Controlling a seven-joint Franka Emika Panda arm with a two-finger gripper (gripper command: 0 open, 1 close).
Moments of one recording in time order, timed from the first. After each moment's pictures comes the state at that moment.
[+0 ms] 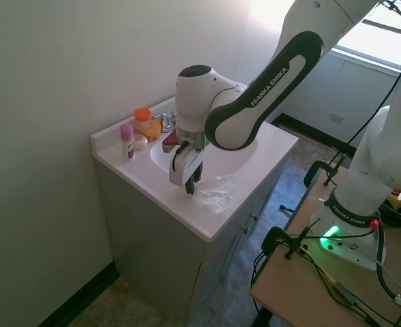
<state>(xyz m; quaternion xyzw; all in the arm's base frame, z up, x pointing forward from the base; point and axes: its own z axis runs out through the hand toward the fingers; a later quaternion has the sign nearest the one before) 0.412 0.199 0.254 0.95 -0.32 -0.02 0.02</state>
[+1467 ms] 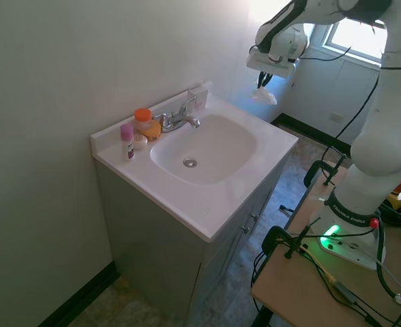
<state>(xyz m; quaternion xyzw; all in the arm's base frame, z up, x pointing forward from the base) 0.480 -0.423 0.280 0.58 -0.80 0.10 -0.03</state>
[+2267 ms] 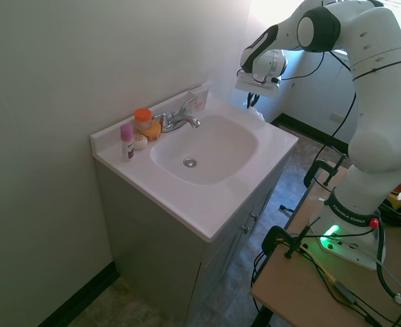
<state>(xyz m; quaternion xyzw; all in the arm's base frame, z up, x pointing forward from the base) 0.524 -0.451 0.184 0.58 -0.81 0.03 -0.03</state>
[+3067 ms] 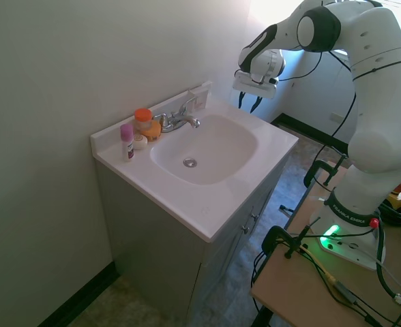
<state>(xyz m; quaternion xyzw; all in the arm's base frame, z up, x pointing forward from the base) 0.529 -0.444 0.182 0.60 -0.80 0.03 -0.05</state>
